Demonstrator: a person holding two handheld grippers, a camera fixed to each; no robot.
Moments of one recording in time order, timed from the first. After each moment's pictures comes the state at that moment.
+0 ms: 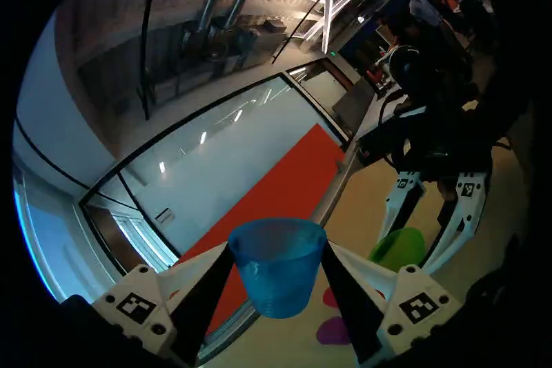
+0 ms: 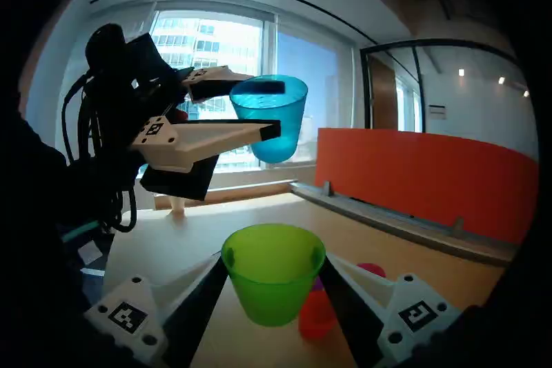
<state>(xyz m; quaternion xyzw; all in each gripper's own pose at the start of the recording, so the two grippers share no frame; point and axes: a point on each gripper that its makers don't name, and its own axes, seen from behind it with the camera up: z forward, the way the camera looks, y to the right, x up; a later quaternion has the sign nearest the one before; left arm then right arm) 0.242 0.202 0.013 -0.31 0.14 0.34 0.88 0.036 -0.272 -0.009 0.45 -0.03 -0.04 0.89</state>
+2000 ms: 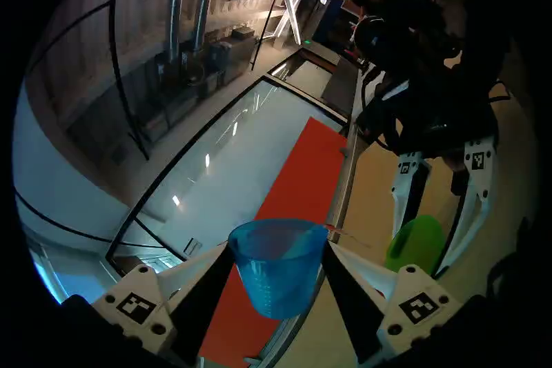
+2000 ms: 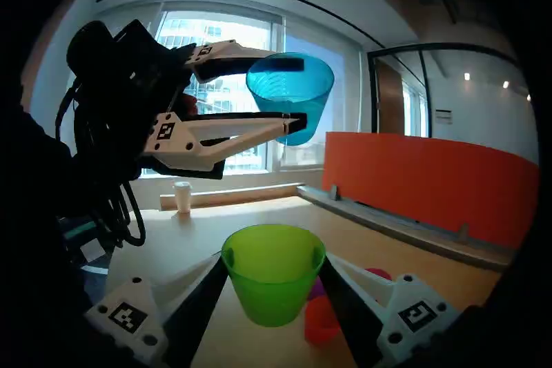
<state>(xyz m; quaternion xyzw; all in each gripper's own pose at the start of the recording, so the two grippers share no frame) 0.259 0.218 0.012 -0.27 0.19 0.46 0.83 0.039 -0.281 -0.015 0.46 -0.02 -0.05 0.88</state>
